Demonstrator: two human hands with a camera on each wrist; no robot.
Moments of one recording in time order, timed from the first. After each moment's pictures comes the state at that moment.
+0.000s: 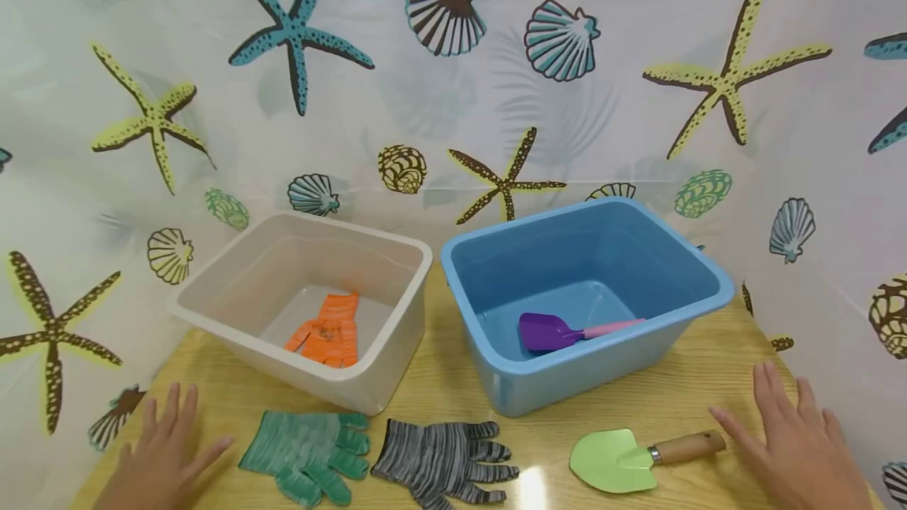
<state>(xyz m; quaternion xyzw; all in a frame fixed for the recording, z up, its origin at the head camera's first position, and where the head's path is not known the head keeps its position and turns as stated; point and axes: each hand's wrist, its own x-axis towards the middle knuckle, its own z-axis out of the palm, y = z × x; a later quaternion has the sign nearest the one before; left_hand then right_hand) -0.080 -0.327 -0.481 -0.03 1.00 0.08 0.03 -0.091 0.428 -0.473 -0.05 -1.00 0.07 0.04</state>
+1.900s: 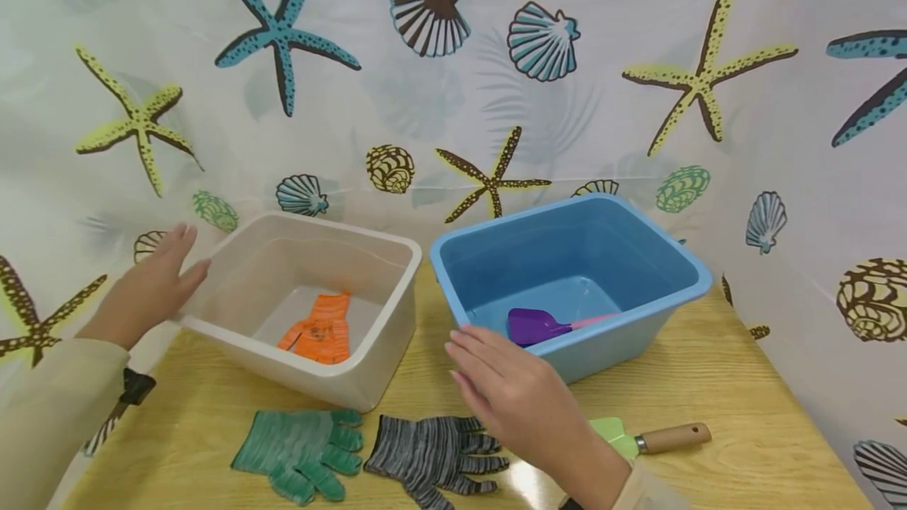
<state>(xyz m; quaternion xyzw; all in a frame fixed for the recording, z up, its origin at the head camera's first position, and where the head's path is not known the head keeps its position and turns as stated) -0.231 -0.330 -0.328 0.09 0.99 0.11 -0.06 -0.099 0.147 -0.349 0.42 -0.80 0.21 0.37</state>
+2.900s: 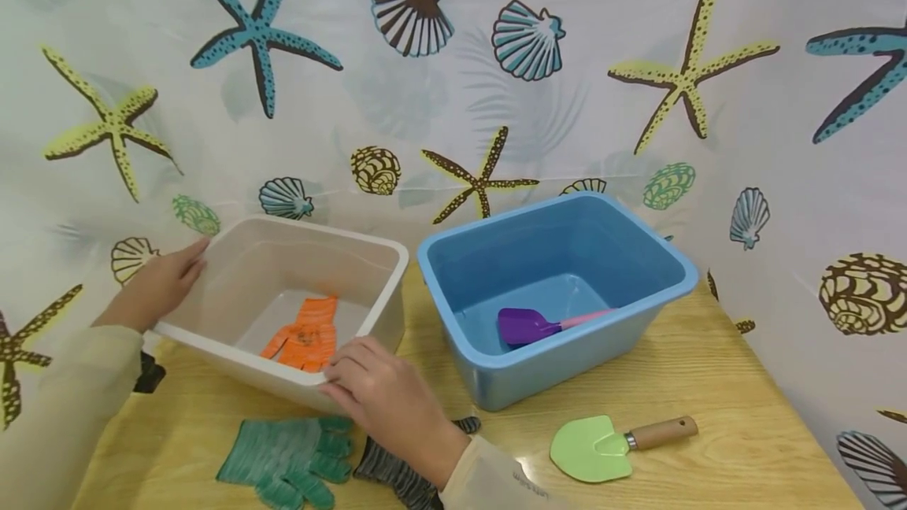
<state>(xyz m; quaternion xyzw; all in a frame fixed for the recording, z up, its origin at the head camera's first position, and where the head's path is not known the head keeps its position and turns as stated) -0.276 -0.334 -0.358 0.11 0.98 0.13 -0.04 -0.132 0.035 -0.387 0.44 -0.79 0.29 0.31</state>
